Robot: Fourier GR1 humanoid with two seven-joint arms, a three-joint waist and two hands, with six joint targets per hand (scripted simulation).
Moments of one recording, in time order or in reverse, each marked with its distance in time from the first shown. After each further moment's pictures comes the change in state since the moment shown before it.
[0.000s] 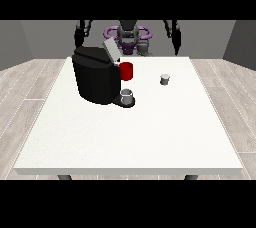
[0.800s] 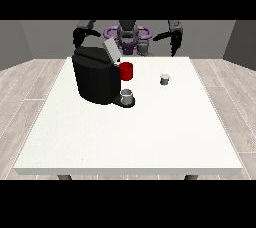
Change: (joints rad) left arm -0.124 0.098 0.011 0.116 -0.038 -0.115 -0.021; right arm -0.035 0.065 -0.012 0.021 -0.063 0.025 -0.109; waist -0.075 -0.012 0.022
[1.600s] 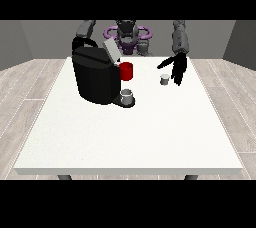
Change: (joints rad) left arm -0.240 0.188 0.032 0.374 -0.288 0.067 -0.096; right arm -0.127 0.017 0.029 0.012 0.043 -0.013 -0.049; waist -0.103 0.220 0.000
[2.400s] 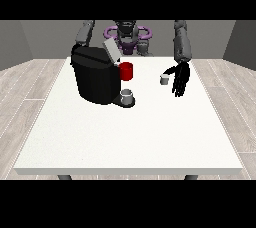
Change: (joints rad) left arm -0.189 0.065 -0.030 0.301 -0.159 -0.045 -0.021; right arm -0.080 -0.005 -0.032 0.116 0.030 -0.032 -0.039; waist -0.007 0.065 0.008
